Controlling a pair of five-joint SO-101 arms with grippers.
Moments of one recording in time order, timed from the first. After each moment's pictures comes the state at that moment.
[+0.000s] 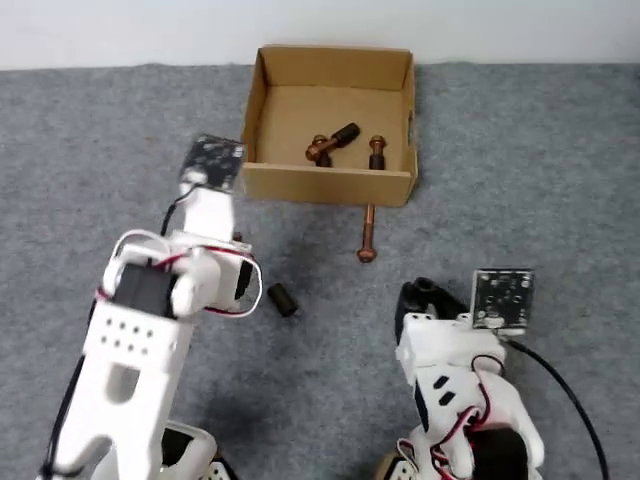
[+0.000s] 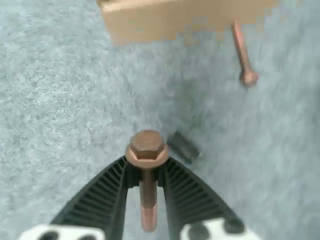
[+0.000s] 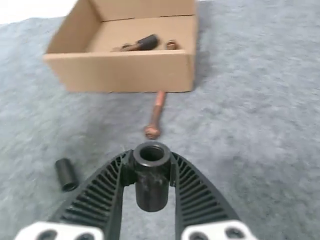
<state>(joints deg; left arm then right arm) 11.4 -41.2 35.4 76.0 13.5 -14.1 -103.4 72.1 69.4 -11.3</state>
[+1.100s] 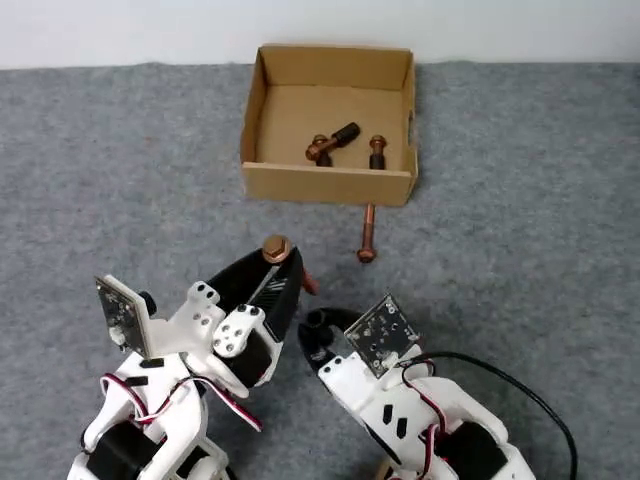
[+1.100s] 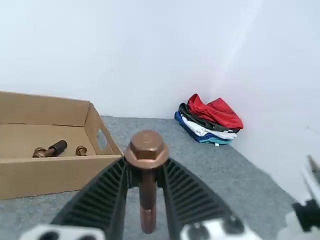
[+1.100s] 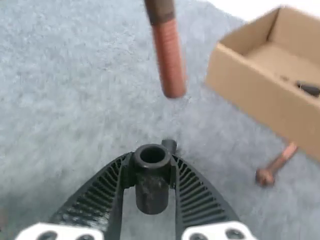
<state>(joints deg) 32.4 -94.9 67.6 43.7 31.6 -44.4 -103.3 77.4 58.8 2.7</state>
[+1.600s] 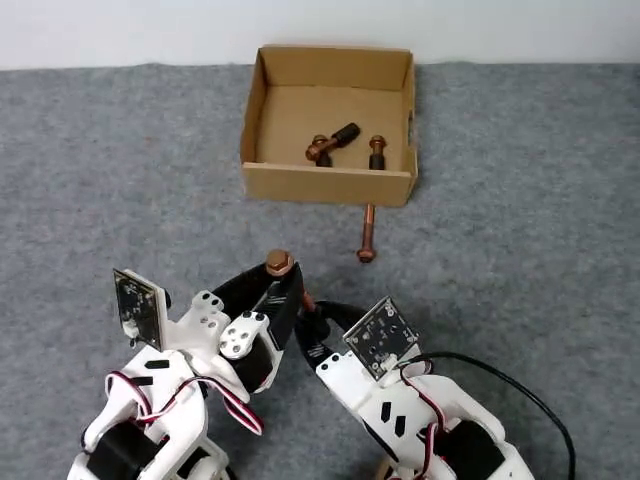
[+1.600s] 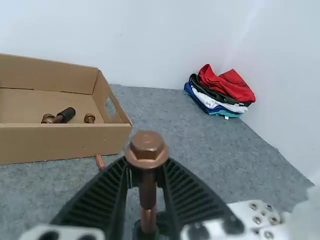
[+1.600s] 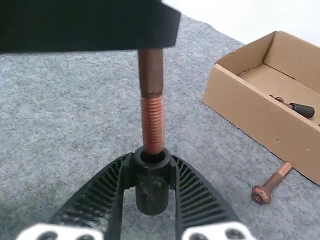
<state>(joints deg) 32.7 -94.9 67.6 51.4 32.0 -44.3 -103.3 78.2 56.3 3.8</state>
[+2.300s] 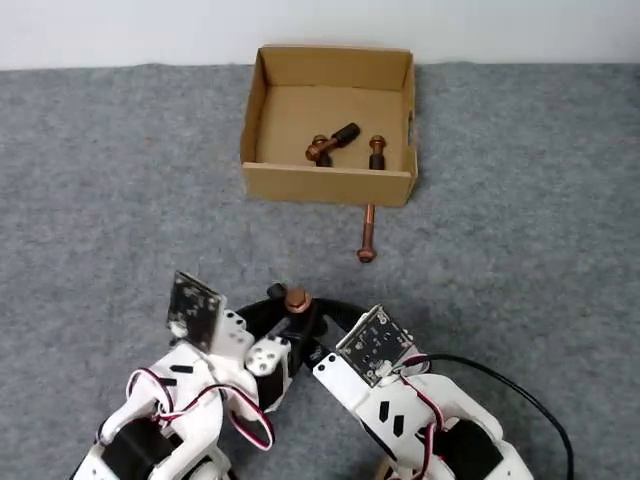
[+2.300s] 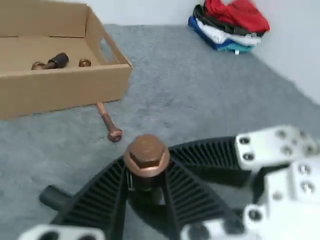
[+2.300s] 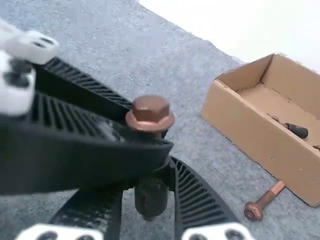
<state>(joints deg) 38.2 -95.5 73.0 60.4 25.1 -44.7 -103.3 78.3 53.3 7.6</state>
